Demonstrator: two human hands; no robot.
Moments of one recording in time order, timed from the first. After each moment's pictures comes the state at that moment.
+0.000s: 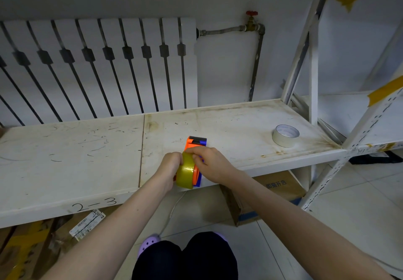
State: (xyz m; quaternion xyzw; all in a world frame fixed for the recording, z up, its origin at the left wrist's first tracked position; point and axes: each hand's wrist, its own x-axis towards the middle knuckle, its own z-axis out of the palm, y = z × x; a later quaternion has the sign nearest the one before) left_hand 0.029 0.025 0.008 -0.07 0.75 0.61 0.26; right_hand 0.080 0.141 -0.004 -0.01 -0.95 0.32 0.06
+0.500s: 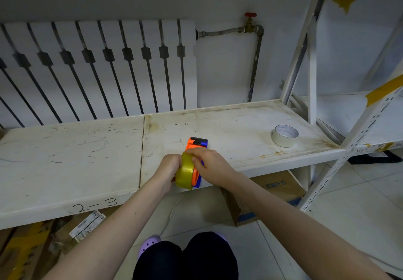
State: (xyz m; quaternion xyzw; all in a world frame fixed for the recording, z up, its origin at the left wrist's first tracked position) left_hand 0.024 0.023 0.004 -0.06 0.77 0.58 0.26; right_hand 0.081 0.139 -0.010 -0.02 -0.95 0.31 0.07
